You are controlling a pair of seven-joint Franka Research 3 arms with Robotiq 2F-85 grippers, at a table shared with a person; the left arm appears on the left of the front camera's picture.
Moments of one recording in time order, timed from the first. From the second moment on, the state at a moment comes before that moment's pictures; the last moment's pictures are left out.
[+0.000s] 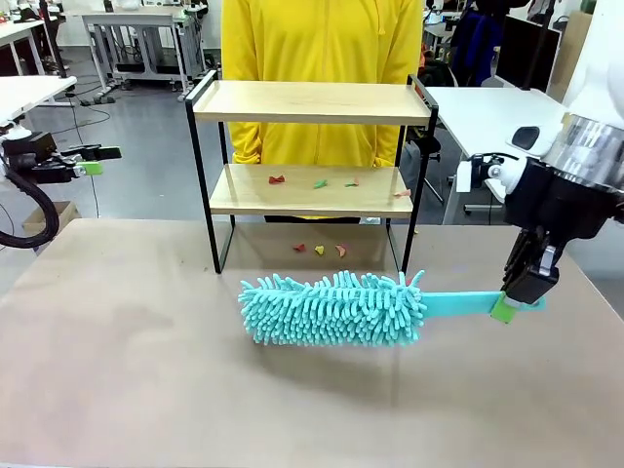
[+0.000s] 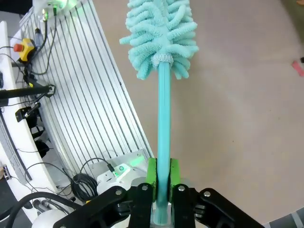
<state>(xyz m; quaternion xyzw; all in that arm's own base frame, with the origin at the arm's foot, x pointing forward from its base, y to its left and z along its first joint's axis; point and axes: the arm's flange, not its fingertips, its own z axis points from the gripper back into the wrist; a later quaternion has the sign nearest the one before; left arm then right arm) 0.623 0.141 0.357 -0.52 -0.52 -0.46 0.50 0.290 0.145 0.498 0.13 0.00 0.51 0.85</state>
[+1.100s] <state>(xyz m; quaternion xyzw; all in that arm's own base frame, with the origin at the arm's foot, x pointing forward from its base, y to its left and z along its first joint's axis) 0.623 0.141 0.357 -0.52 -0.52 -0.46 0.50 0.290 0.146 0.498 0.13 0.00 0.51 0.85</state>
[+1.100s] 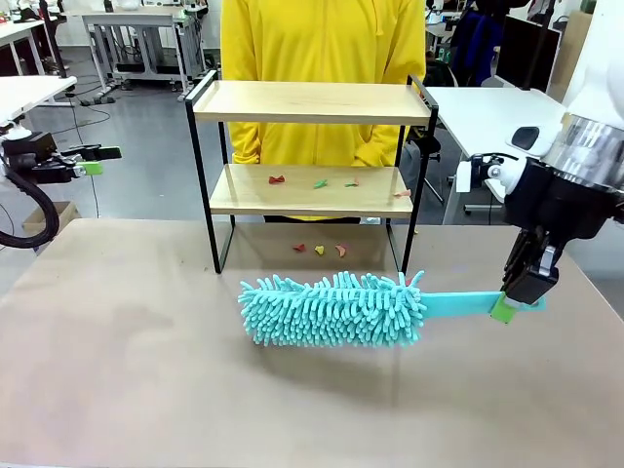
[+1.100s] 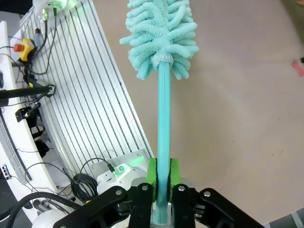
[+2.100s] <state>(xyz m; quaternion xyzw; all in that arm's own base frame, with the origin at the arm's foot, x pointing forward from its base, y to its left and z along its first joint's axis) 0.623 0.141 0.357 -0.52 -0.52 -0.46 0.50 0.290 0.146 0.498 0.13 0.00 0.51 0.85</state>
